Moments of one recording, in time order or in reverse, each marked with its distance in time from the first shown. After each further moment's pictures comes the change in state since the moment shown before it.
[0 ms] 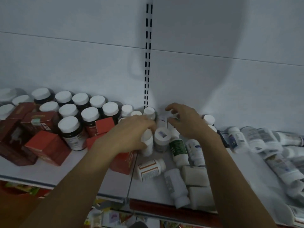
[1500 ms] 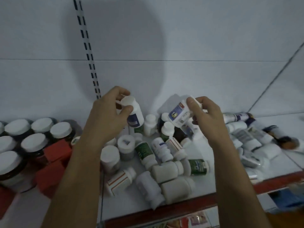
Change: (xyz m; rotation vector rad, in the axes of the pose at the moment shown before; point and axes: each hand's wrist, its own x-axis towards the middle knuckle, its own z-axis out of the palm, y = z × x) left_hand 0.050 0.046 -0.031 -0.571 0.521 -0.009; right_hand -0.115 0.026 -0.082 0.435 0.751 0.330
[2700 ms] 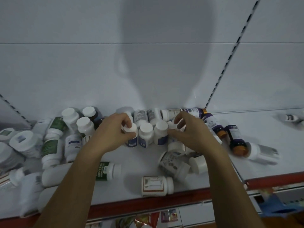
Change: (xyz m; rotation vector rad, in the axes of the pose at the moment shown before) left_hand 0.000 0.104 0.277 0.238 -0.331 -0.148; right_hand 0.083 0.182 -0.212 -0.486 -0.465 0.044
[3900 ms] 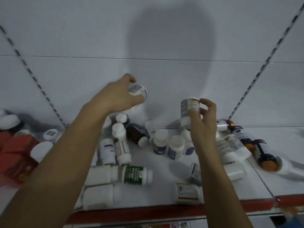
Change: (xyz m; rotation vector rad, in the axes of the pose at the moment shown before) left_hand 0.034 0.002 -0.140 0.013 0.078 -0.084; right_hand 0.007 -0.105 0.039 0.774 0.524 0.053
